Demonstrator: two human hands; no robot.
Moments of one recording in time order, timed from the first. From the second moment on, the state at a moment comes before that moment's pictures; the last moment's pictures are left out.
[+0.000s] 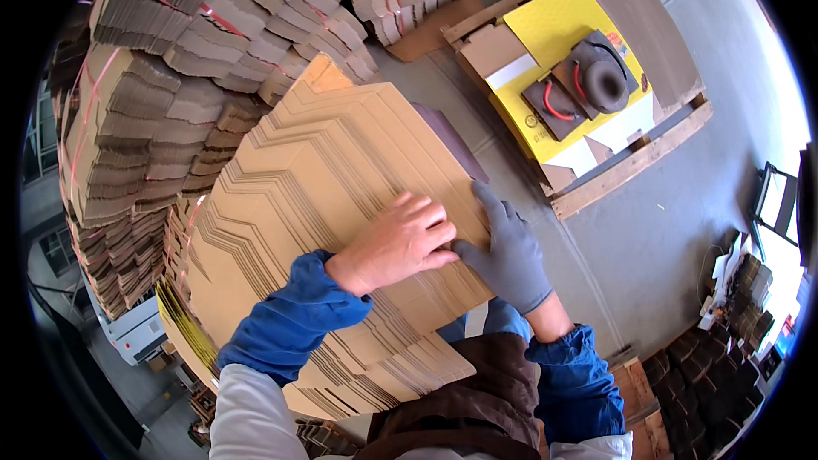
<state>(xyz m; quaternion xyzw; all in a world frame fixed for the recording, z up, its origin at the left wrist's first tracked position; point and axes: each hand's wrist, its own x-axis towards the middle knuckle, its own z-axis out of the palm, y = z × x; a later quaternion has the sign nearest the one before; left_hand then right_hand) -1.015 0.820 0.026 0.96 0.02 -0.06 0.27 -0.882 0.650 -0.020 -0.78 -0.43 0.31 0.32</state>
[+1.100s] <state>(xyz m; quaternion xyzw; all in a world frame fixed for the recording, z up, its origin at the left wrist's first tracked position) -1.031 0.821 0.028 0.95 0.03 -0.06 0.29 -0.885 0.656 -0.015 -0.78 -0.45 0.28 0.33</state>
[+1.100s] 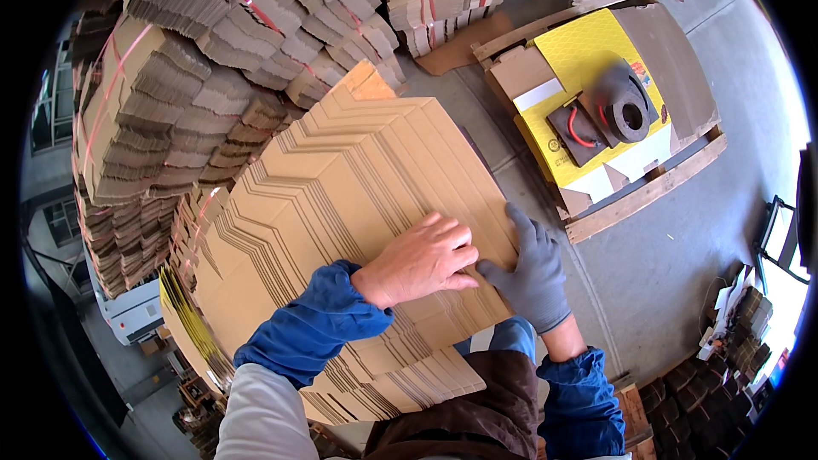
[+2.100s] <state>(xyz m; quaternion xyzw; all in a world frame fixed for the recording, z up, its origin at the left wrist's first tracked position) -1.040 0.821 0.026 0.96 0.03 -0.07 0.27 -0.884 0.656 -0.015 -0.78 -0.44 0.32 0.32</state>
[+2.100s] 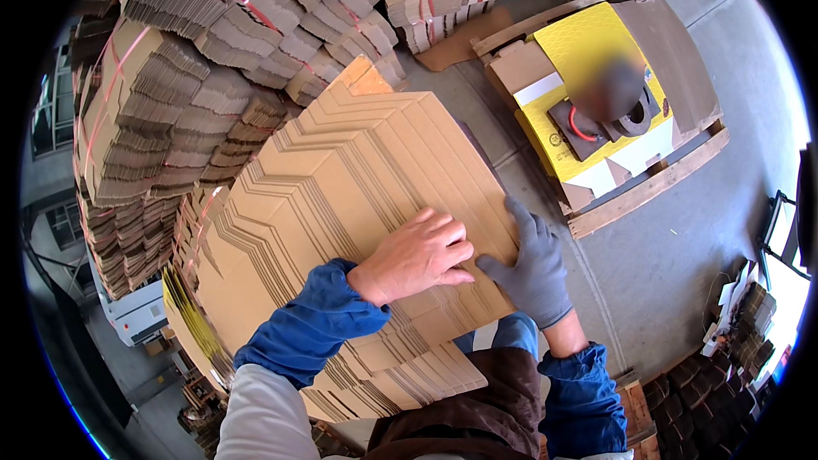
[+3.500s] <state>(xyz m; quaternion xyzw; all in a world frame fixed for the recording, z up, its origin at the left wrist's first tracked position) -1.045 0.820 0.025 0.96 0.01 -0.04 0.28 -0.905 0.652 -0.008 -0.81 -0.48 0.22 0.23</state>
